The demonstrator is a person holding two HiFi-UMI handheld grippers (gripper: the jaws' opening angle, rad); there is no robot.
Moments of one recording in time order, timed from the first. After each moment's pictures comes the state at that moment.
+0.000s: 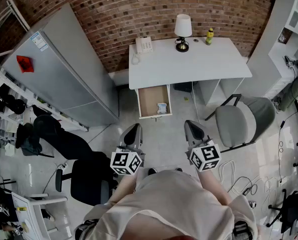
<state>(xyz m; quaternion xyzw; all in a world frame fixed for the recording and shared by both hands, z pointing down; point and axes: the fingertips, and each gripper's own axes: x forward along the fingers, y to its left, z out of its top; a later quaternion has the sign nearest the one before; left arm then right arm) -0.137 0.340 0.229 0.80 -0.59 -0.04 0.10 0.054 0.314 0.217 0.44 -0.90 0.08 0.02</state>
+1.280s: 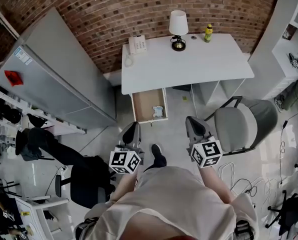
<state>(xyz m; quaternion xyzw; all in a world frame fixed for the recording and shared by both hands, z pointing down) -0.101 0.245 0.246 0.80 -0.59 -0.04 0.10 0.100 0.211 0.240 0.44 -0.89 0.10 0.03</state>
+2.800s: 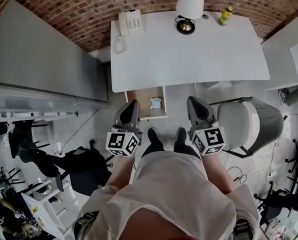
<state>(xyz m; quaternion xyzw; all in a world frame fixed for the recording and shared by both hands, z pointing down) -0.130 -0.007 0.316 0.79 -0.59 0.00 0.16 0.060 -0.038 0.292 0.43 -0.89 0.13 0.08</state>
